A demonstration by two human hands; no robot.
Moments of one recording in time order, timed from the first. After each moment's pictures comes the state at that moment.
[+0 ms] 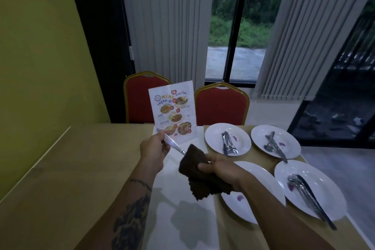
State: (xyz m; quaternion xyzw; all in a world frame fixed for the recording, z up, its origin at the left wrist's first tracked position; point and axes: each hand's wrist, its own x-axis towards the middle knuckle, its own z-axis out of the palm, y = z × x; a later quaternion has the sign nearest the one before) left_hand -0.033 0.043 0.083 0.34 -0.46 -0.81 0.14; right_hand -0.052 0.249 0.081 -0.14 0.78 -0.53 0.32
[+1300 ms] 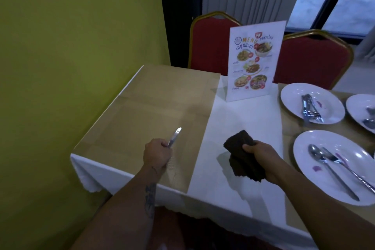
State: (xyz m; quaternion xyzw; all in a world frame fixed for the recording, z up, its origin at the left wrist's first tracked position) left_hand 0.145 -0.103 -0.085 0.48 -0.80 -0.36 0.07; right_hand 0.003 0.170 -0.019 0.05 0.74 -0.56 0.38
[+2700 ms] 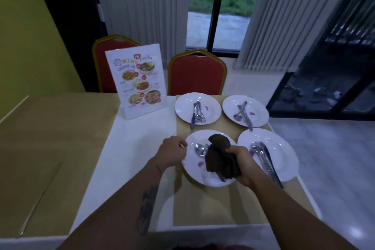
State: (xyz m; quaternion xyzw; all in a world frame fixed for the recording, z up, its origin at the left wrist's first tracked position) left_hand -0.051 0.189 -0.022 0.12 -0.91 -0.40 -0.04; right_hand -0.066 0.413 0.001 0.23 0.64 -0.69 0.25
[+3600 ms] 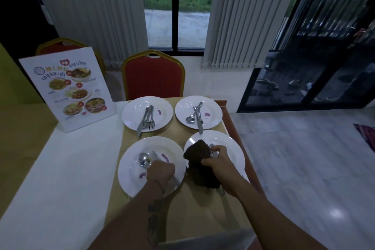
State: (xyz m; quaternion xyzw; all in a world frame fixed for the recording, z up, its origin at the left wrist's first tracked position) left_hand -0.097 0.383 -0.046 0.33 -0.84 -0.39 -0.15; right_hand -0.105 0.563 0.001 0.08 0.77 -0.59 0.23
